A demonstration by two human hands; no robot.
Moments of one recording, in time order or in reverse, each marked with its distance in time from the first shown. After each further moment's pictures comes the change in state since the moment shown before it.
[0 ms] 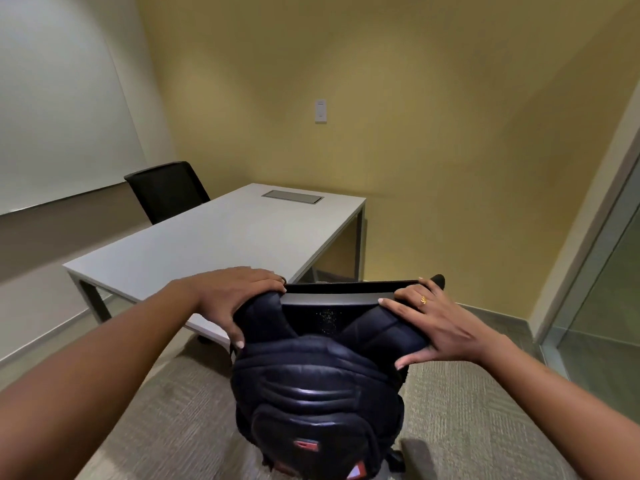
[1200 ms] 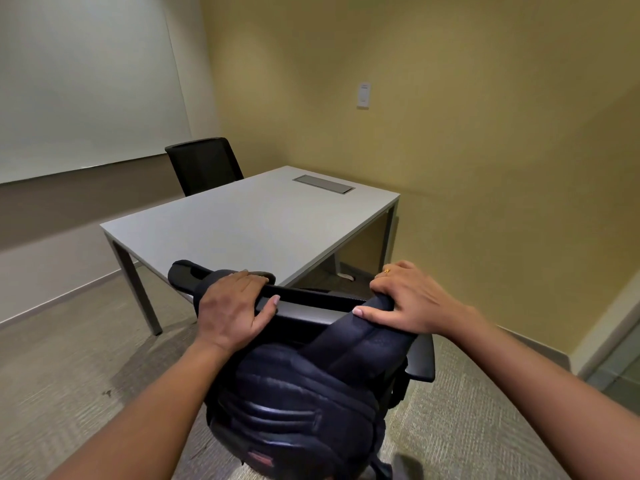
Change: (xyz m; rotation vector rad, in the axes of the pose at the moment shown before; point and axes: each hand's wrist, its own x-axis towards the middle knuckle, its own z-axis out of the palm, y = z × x) left_hand 0.060 0.088 0.046 0.147 0.814 -0.736; right_hand 0.064 0.060 0.007 0.242 -0.070 -0.019
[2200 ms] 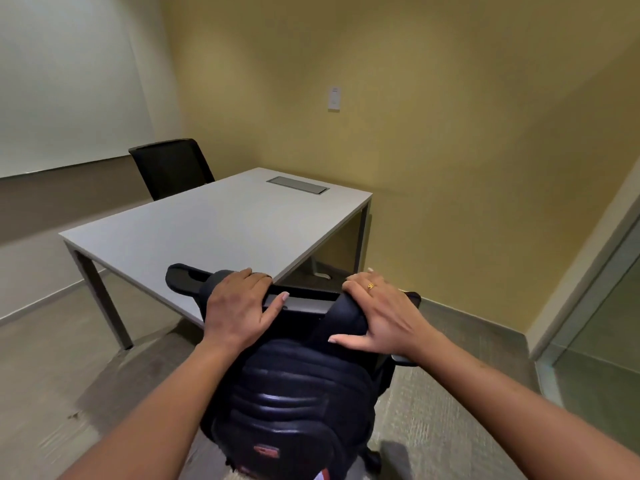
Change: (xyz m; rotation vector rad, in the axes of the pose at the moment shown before) left_hand -0.001 -0.012 0.005 -0.093 -0.082 0.018; right_hand -0.006 -0.059 0.029 0.020 0.161 0.093
